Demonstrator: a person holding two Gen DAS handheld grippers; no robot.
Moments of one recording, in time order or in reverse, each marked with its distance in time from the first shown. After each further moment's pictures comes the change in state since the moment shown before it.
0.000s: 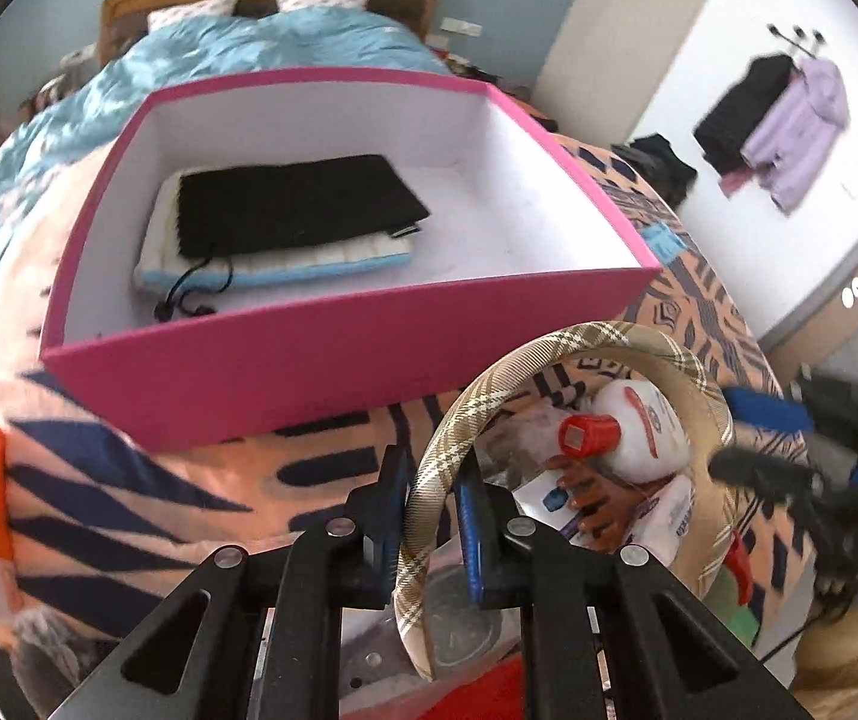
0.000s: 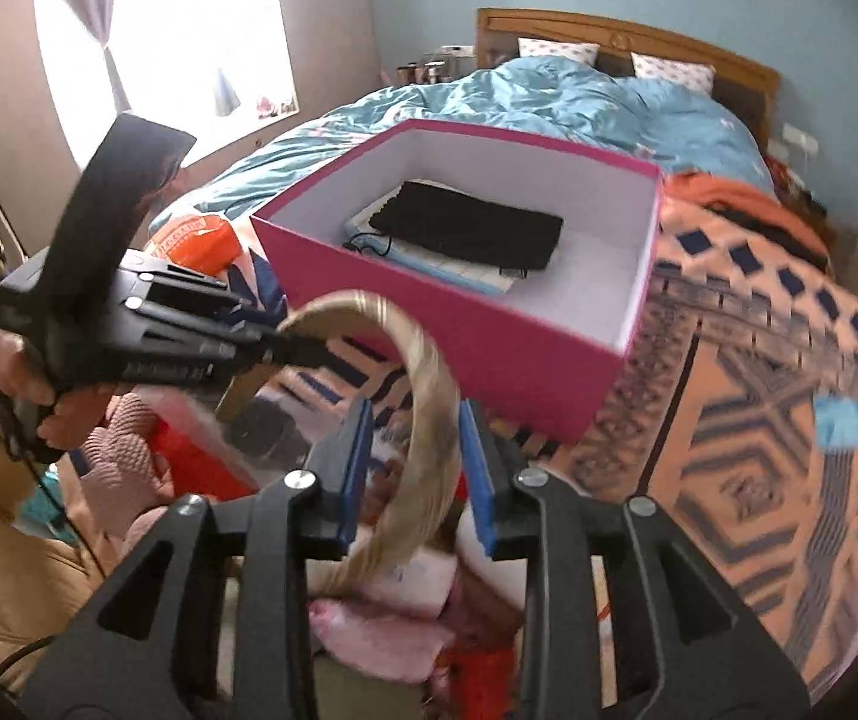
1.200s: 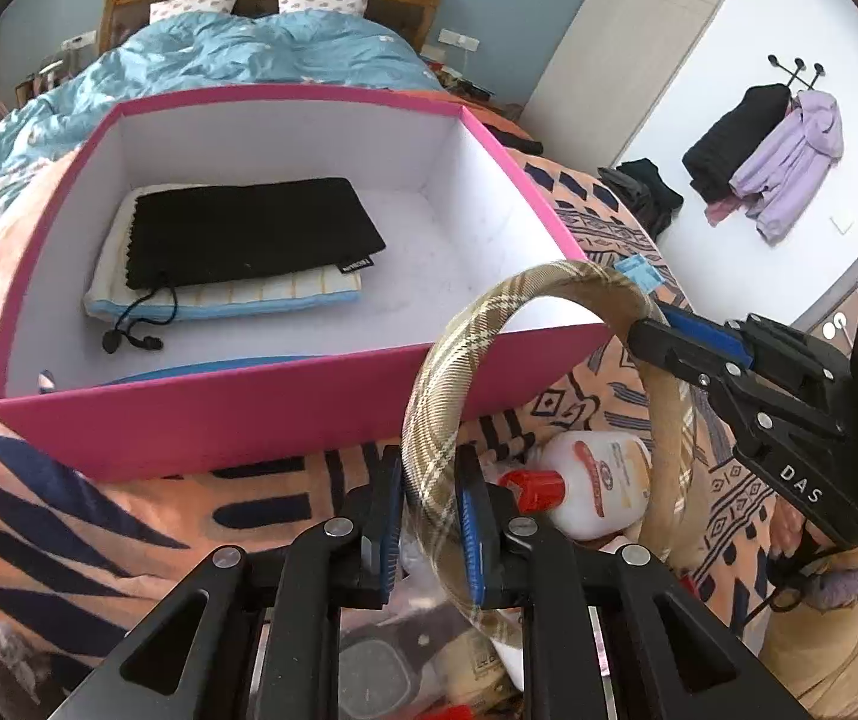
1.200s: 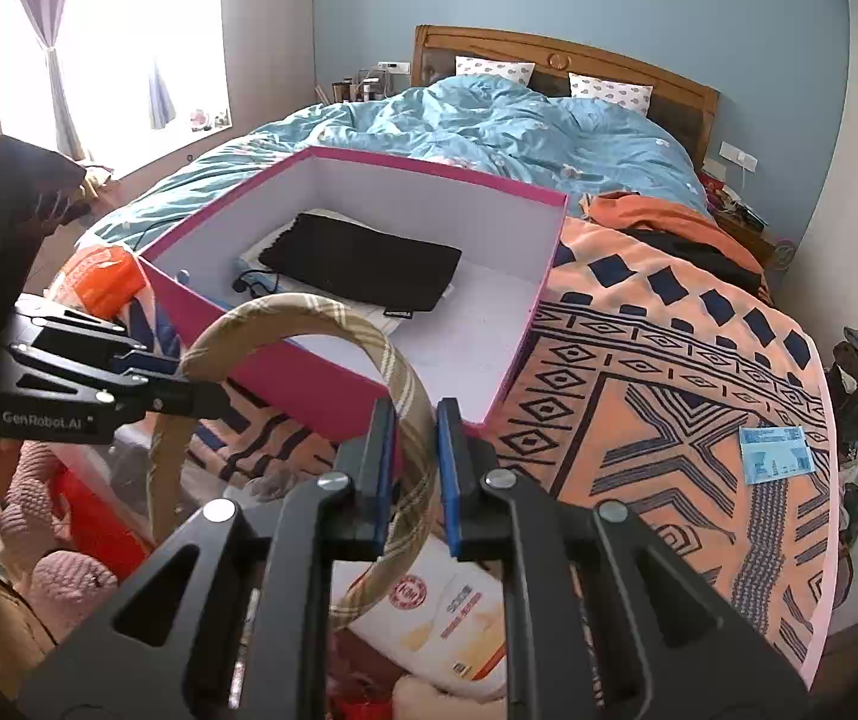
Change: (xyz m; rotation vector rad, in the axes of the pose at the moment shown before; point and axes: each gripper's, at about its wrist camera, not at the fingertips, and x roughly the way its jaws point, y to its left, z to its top) left arm 0.013 -0.023 0.024 -0.033 -0.027 -0.070; right arm 0.015 -0.046 0.040 -0.028 -0.049 -0.182
